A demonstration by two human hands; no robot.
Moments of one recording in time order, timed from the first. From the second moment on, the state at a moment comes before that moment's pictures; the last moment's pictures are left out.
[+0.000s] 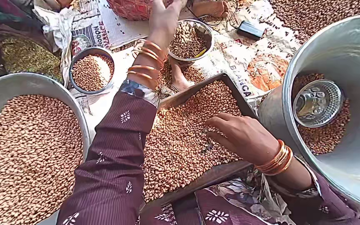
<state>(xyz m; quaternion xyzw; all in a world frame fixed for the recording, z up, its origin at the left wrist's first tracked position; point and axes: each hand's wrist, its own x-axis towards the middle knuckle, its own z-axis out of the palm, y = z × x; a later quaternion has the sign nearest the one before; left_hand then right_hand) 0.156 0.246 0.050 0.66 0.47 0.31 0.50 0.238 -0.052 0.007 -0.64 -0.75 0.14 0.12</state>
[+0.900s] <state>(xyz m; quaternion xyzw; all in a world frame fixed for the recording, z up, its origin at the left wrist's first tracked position) 0.051 0.096 -0.080 0.91 0.41 -0.01 0.05 0.248 0.060 -0.010 -0.66 -0.74 0.17 0.00</state>
